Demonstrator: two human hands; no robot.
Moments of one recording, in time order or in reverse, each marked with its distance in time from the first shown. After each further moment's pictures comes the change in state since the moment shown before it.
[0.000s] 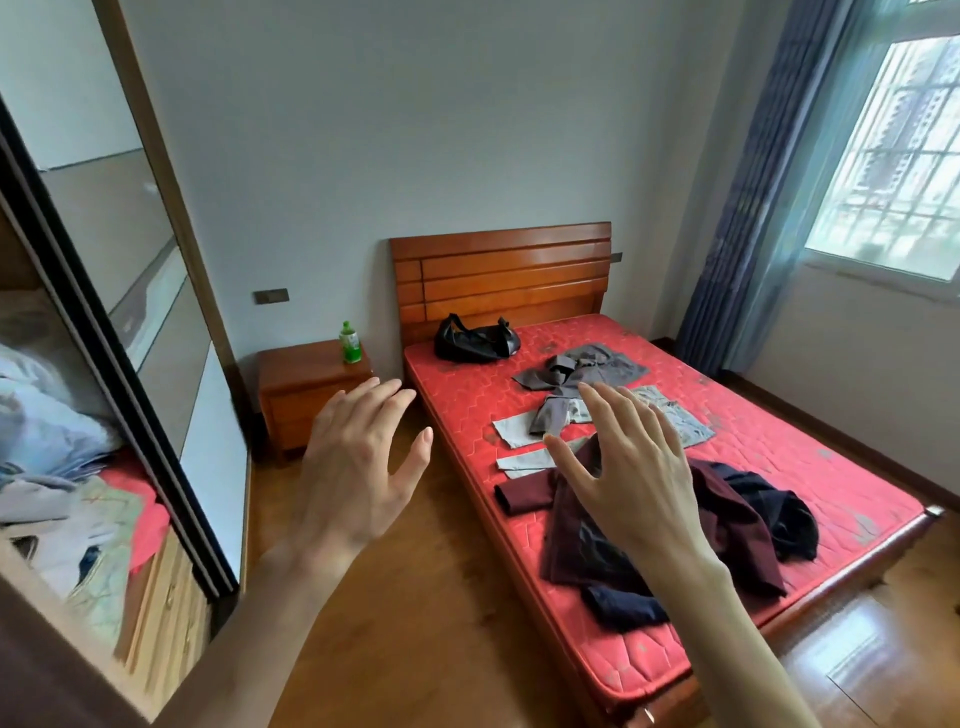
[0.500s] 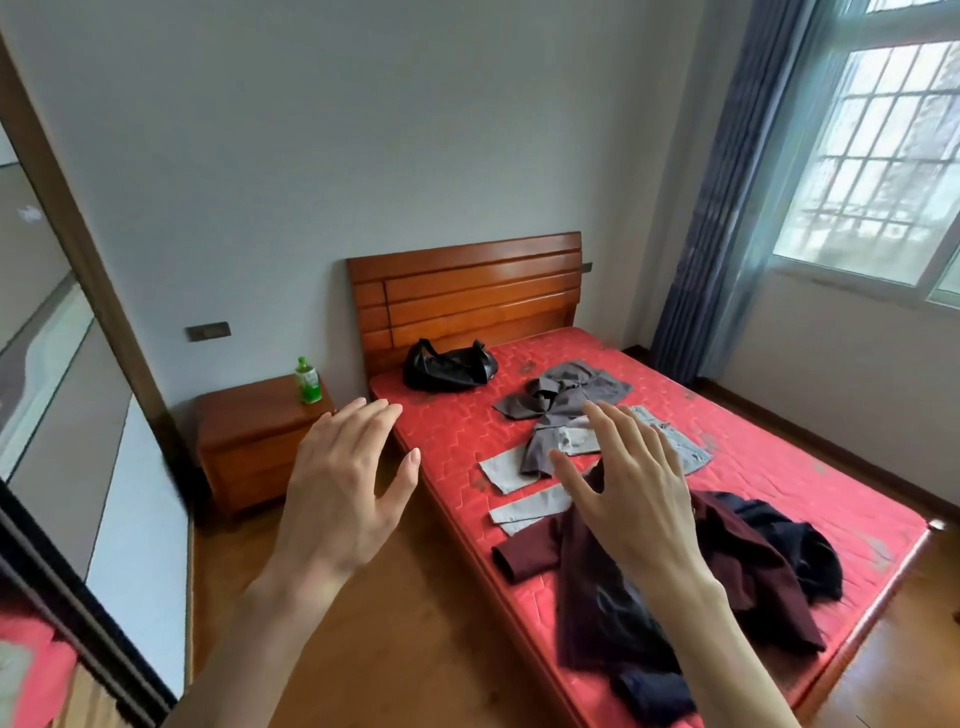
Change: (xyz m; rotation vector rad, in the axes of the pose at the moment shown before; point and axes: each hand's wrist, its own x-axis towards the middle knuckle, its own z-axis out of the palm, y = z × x) left_hand 0.160 -0.135 0.118 -0.079 -0.025 0.068; right_hand 0.164 -0.005 0.140 -0.039 0.034 0.139
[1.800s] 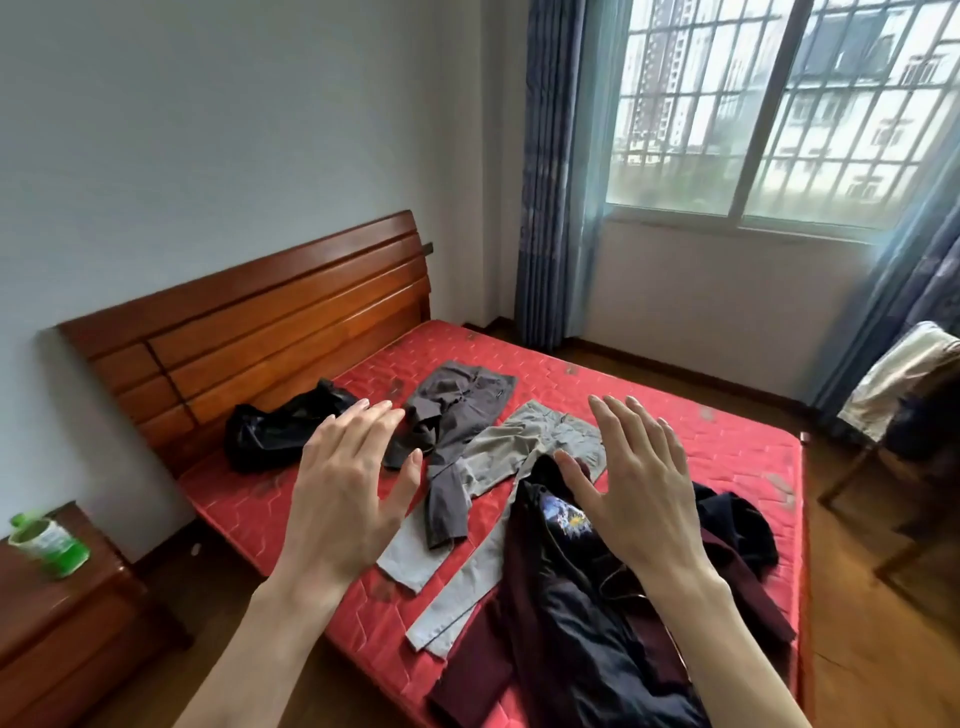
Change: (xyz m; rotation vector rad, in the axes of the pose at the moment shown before) left_hand 0.345 -0.011 0.348 -0.257 -0.171 0.314; right_hand 0.246 0.194 0.187 -0.242 0.047 0.393
